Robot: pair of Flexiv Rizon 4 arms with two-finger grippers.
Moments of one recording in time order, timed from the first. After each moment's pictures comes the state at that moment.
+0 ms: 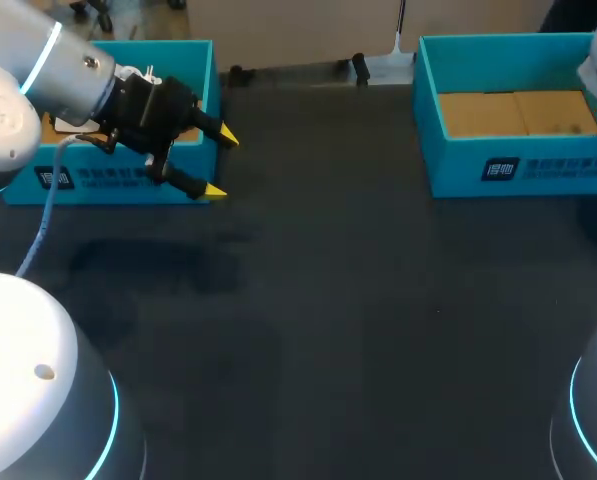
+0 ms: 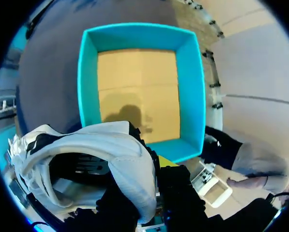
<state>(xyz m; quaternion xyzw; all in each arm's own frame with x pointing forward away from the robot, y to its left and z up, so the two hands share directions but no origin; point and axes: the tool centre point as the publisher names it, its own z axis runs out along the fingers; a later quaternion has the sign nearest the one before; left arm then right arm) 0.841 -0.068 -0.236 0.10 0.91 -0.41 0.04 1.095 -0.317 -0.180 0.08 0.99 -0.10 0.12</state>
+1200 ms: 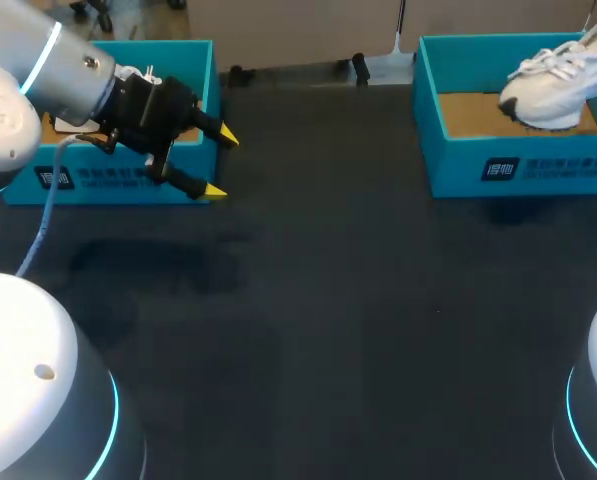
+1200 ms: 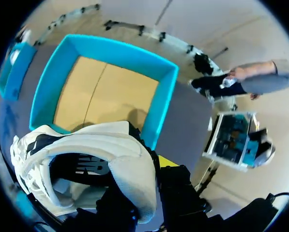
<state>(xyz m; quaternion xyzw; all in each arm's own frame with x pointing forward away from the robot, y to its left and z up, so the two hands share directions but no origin) 0.841 -0.068 -0.236 0.10 0.91 -0.41 0.04 1.043 -0.355 -0.181 0.61 0.78 -0.09 0.11</state>
